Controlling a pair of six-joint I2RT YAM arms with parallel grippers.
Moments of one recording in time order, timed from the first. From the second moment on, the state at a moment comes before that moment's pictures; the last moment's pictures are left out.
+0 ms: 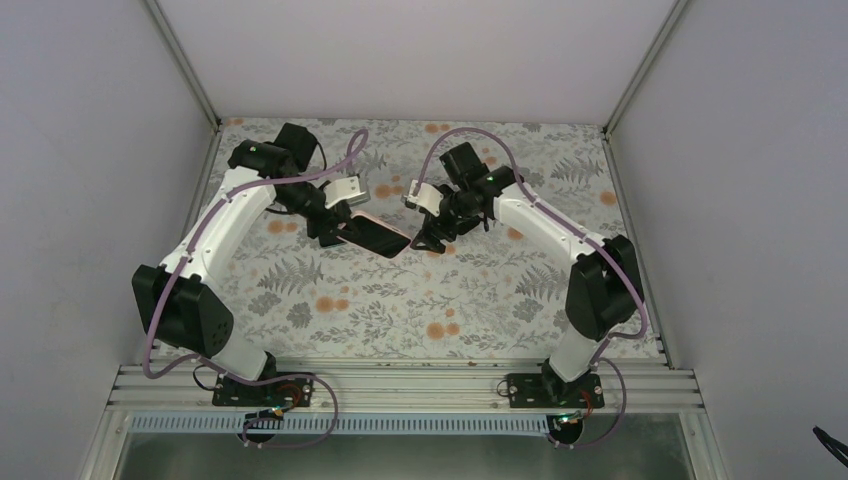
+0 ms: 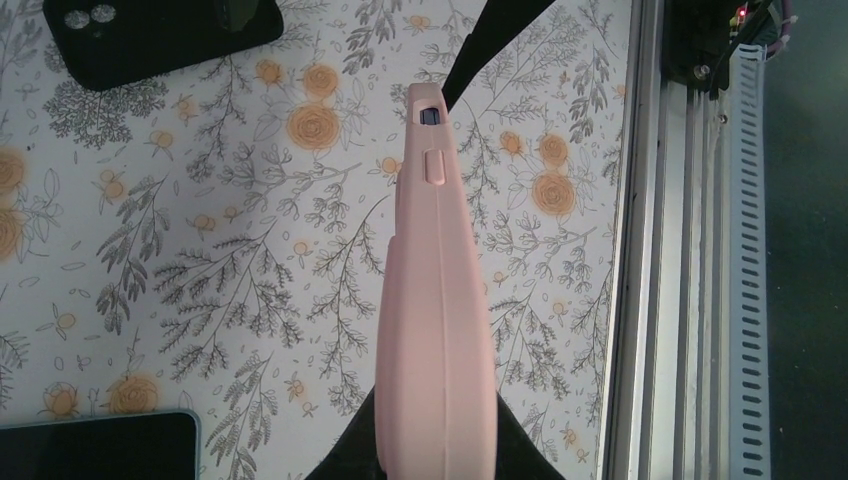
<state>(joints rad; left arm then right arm) -0.30 1.54 1.52 -1.34 0.69 0.90 0.58 1.72 1.43 -0.78 -0.48 -0.65</state>
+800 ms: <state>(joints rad) -0.34 1.54 1.50 -1.27 0.64 0.88 0.55 1.85 1.57 -0.91 -0.48 -0.65</state>
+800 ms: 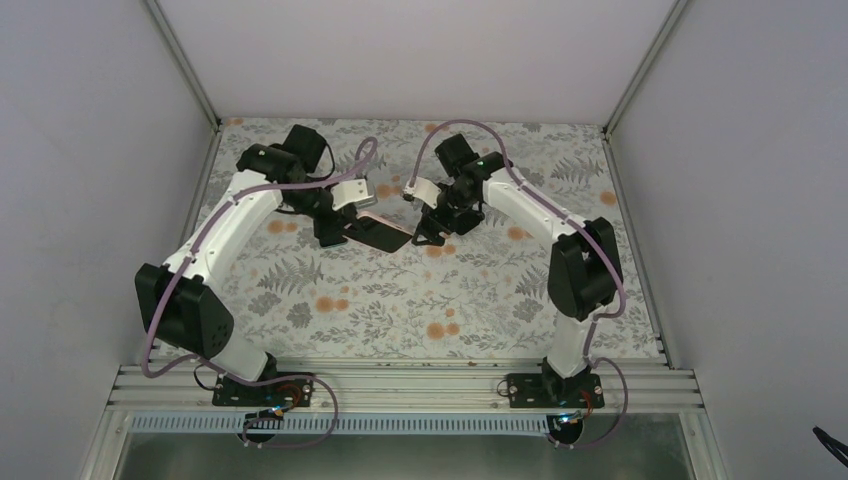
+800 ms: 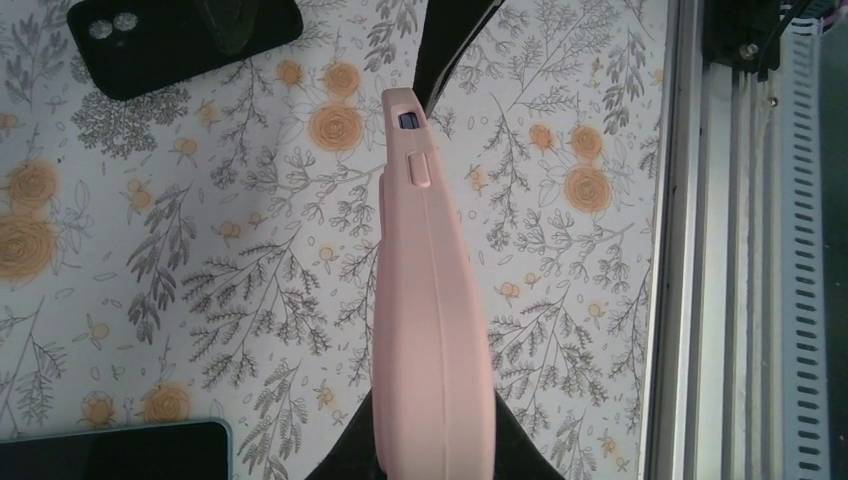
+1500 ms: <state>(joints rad) -0.38 1.51 1.47 -1.25 0.63 0.86 0.54 1.96 1.68 -0.94 -0.43 -0.68</state>
